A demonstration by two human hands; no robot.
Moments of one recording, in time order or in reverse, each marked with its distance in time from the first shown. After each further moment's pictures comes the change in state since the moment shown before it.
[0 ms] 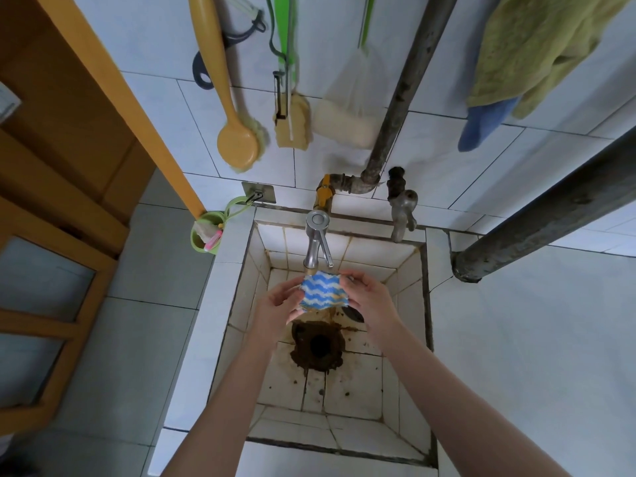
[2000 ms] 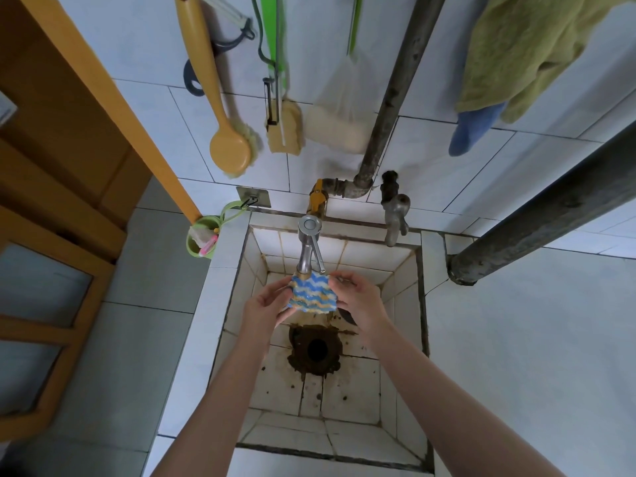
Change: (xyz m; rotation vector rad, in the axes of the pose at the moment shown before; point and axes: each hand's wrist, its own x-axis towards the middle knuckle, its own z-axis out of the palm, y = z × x) left_hand 0.011 -0.001 -0.005 -0.059 0.069 0.007; right_hand 0.007 -0.003 0.007 -0.077 -0.007 -0.029
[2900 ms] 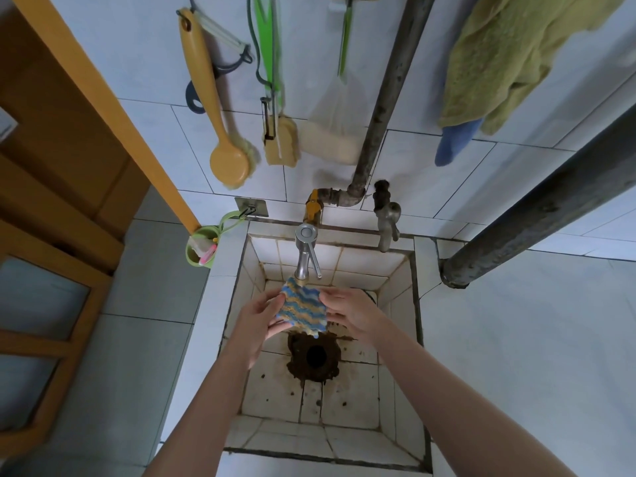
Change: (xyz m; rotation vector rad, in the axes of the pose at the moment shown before) left_hand -0.012 0.015 -0.010 0.096 -0.112 -0.050; right_hand -0.012 -0.015 -0.001 -0.140 -0.216 0.176
